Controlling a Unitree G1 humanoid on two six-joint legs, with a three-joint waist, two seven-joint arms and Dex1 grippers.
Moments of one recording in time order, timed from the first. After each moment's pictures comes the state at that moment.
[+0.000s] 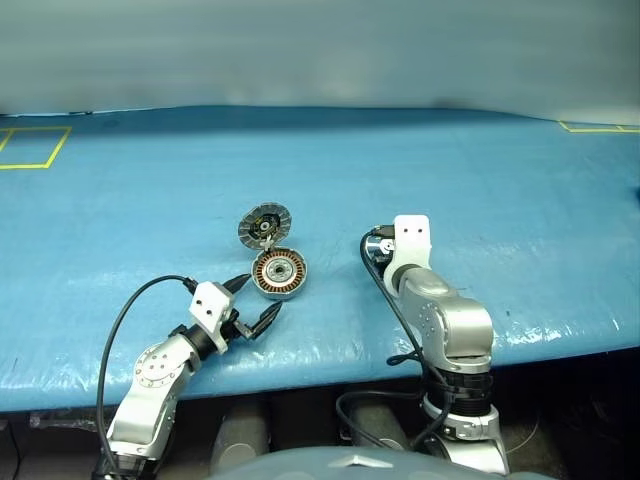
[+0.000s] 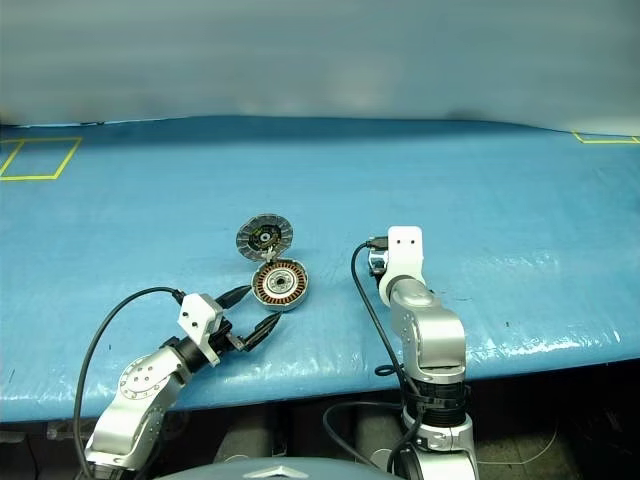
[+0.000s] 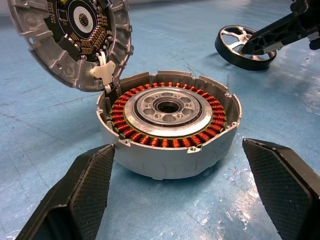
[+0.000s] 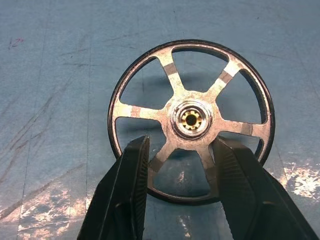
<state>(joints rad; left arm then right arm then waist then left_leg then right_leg) 0.19 0.36 -0.07 -0.17 -0.24 0.04 -0.61 -0.29 0.06 -0.03 -0.36 0.01 1.18 -0.11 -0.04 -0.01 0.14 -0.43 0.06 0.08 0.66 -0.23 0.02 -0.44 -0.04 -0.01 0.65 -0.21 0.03</state>
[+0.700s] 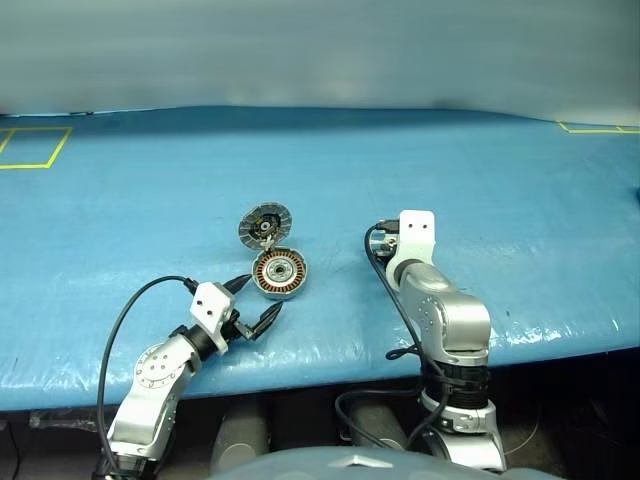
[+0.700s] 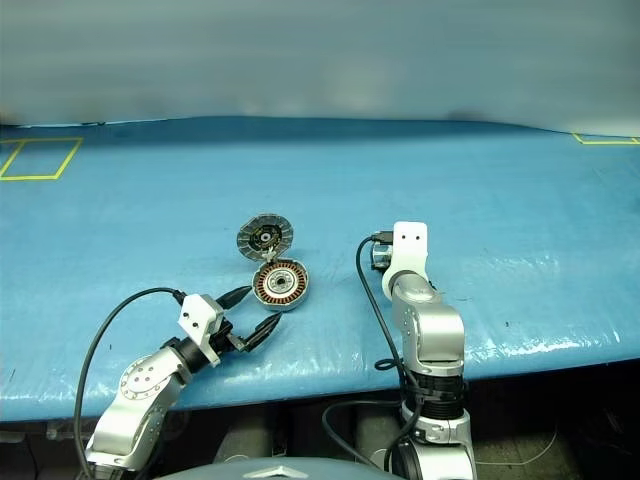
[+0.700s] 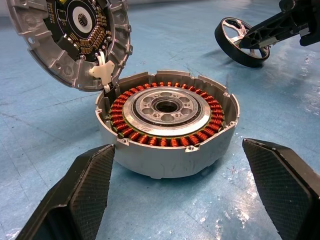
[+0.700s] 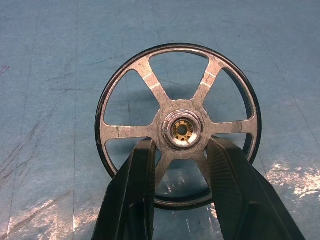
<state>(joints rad) 0.19 0.36 -0.08 -0.17 -0.24 0.04 -0.61 -0.31 0.05 -0.06 -0.32 0.01 1.12 -0.13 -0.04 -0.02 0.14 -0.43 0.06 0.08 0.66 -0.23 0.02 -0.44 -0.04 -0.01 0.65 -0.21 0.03</state>
